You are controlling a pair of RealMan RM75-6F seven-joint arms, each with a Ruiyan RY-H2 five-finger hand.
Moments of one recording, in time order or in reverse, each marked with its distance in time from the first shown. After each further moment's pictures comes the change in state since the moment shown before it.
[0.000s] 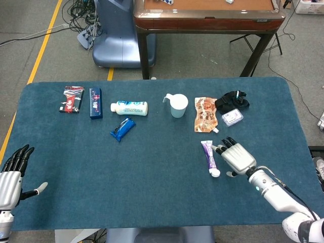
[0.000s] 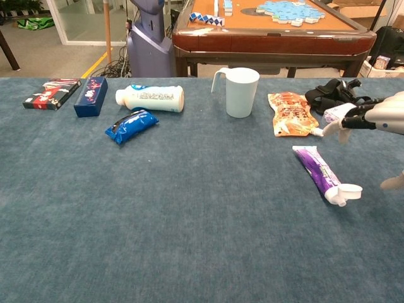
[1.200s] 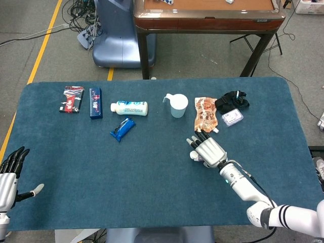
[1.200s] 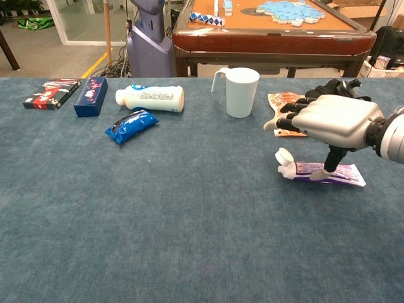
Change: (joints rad) left arm 0.014 0.009 0.004 0.024 -0.012 -0.003 -0.051; right arm 0.065 -0.317 0.100 0.191 0.052 0.016 -0.247
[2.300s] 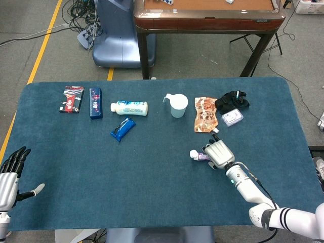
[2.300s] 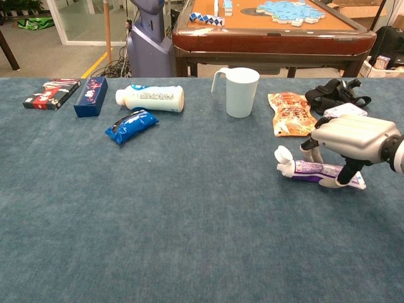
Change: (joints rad) left arm -0.004 -0.006 -0.002 0.016 -0.004 -0.012 -0.009; right arm -0.041 -0.033 -0.013 0.080 0.077 -0.035 0.109
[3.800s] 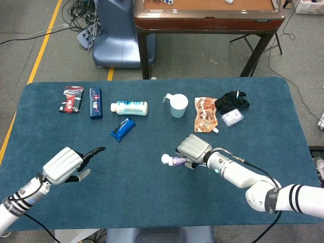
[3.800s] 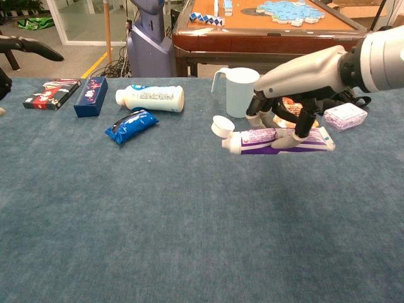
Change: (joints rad) left arm -0.466 0.164 0.010 -0.009 0.377 -0.412 -0.176; right arm 0.364 0.372 0.099 -0.439 0.204 -0.388 0.057
